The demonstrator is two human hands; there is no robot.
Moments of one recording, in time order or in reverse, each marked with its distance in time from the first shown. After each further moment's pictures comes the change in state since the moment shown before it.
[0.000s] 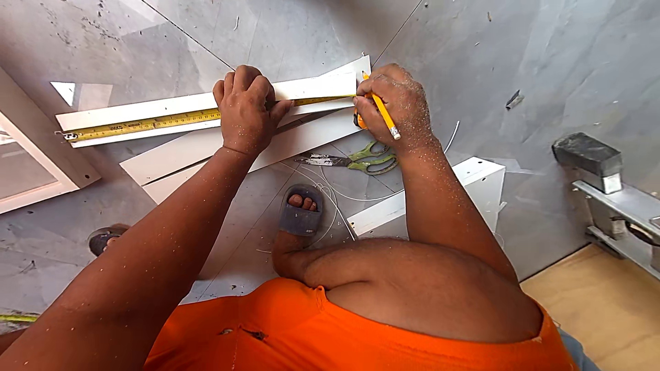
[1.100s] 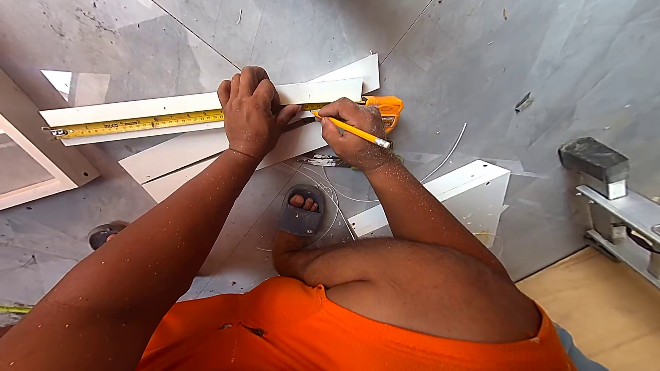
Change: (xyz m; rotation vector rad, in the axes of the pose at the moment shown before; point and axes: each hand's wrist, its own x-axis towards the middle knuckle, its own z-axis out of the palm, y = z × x) left_hand -0.004 -0.002 0.010 0.030 0.040 0.015; right_hand -0.004 -0.048 0.052 0.304 0.126 -0.057
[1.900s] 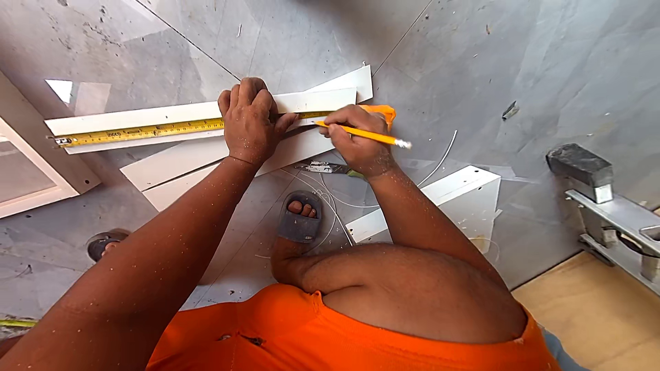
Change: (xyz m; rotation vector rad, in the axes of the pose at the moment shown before) left_hand 0.002 0.000 -0.001 -0.011 0.011 -0.007; right_hand 0.001 -0.001 -0.015 0.158 0.023 -0.009
